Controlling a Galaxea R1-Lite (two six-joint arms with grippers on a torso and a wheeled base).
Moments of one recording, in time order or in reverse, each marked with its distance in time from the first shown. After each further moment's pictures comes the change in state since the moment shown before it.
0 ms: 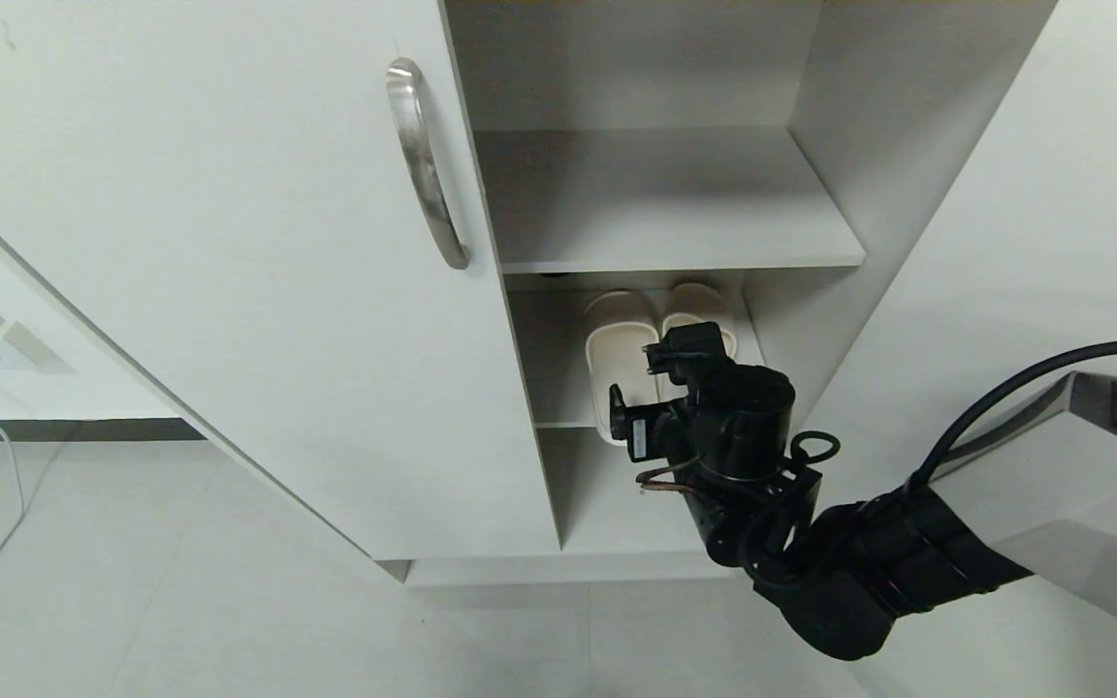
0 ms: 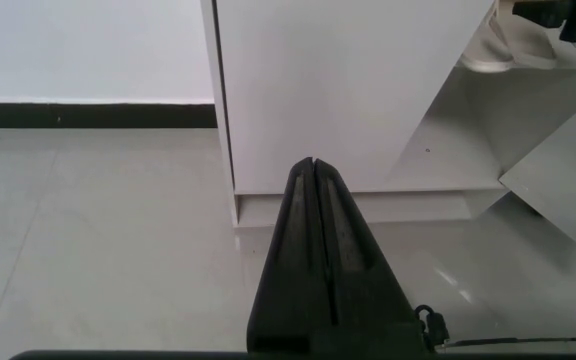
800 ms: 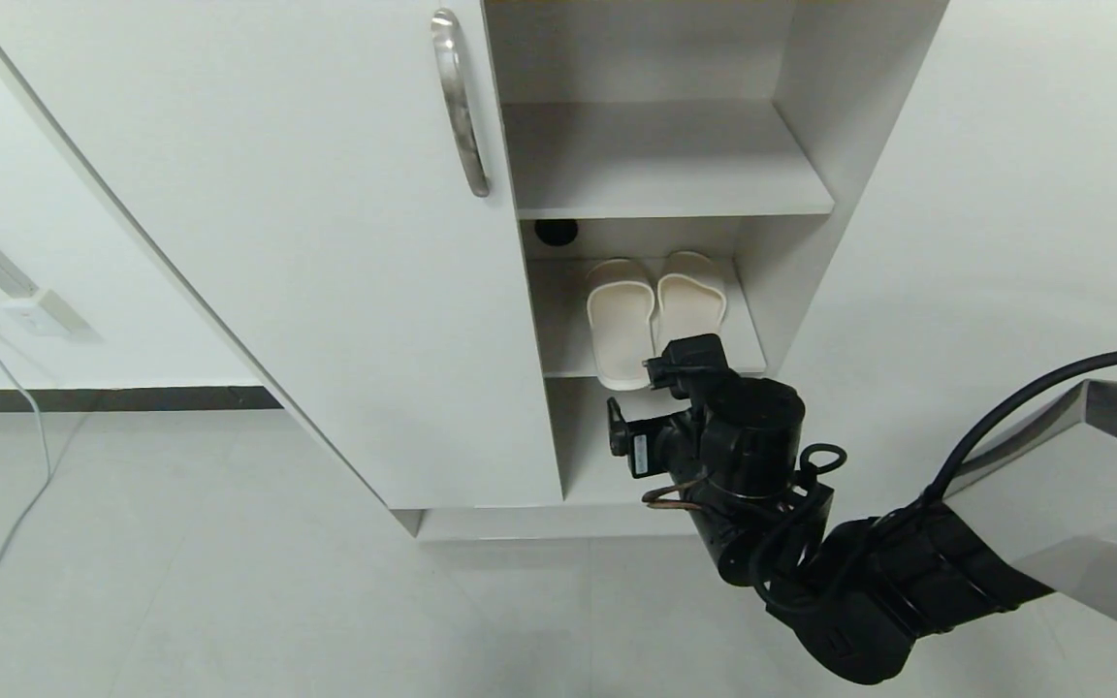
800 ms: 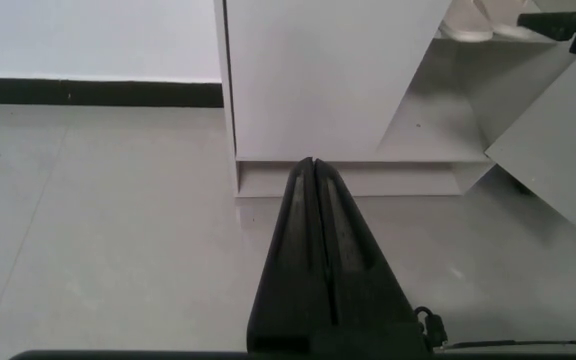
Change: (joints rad) left arm 0.000 0.000 0.000 -0.001 0.008 -0.010; right arm 0.014 -0.018 0.058 -0.022 0.027 -0.002
